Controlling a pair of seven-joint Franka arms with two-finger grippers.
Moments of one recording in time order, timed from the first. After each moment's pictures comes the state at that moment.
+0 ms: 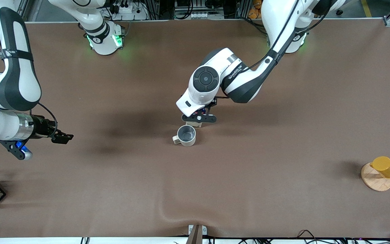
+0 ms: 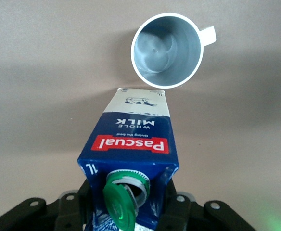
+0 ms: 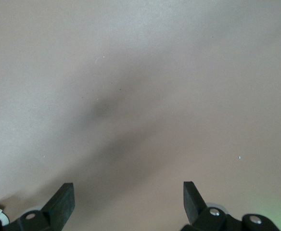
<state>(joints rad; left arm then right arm) -0.54 0.67 -0.32 -1.29 -0.03 1.85 -0.76 -0.05 0.38 0.01 -1.59 0.12 1.73 0.57</state>
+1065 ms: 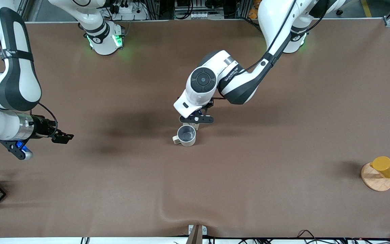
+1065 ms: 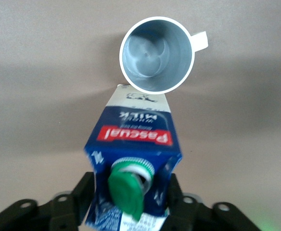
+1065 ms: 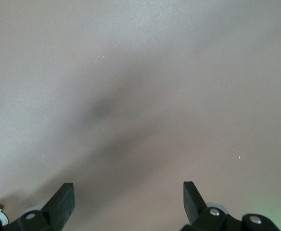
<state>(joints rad) -0.55 0.69 -0.32 -1.29 -0.03 1.89 -0.78 -0.05 0.38 0.01 -1.59 0.12 1.73 0.56</state>
